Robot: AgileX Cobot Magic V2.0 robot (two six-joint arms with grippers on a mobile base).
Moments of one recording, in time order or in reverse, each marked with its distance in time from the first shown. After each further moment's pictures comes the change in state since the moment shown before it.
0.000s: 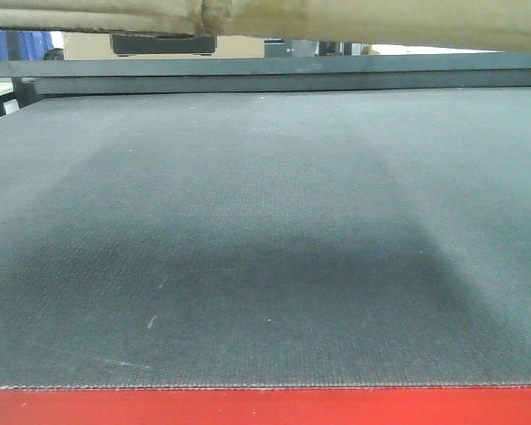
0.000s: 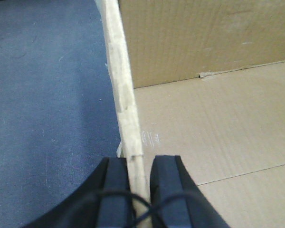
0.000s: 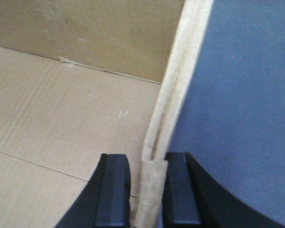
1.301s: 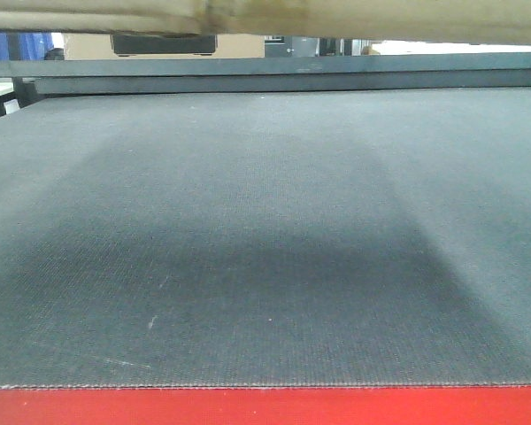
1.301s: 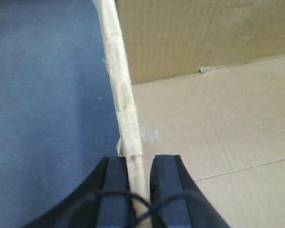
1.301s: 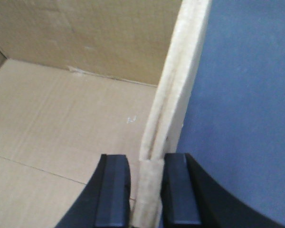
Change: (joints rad) left arm 0.034 0.026 0.000 -0.041 -0.019 0.000; right arm 0.000 0.007 0.000 0.026 -0.069 0.002
